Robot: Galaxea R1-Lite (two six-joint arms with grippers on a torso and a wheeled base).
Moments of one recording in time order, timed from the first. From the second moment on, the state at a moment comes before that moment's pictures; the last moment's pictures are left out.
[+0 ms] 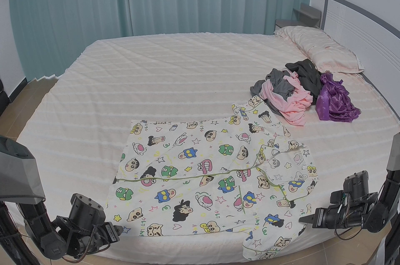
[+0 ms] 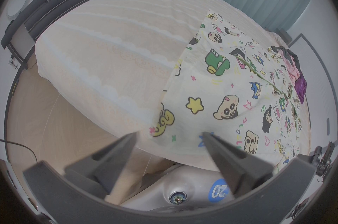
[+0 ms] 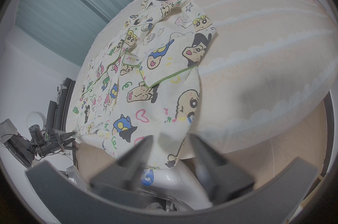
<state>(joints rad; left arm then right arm) -0.43 1.95 -0.02 -0.89 0.26 -0.82 0.18 1.99 -0.02 -1.06 0.24 0.45</state>
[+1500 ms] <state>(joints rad) -0.35 1.95 -0.45 -0.71 0.13 -0.65 0.18 1.98 -0.02 -1.06 0.24 0.46</state>
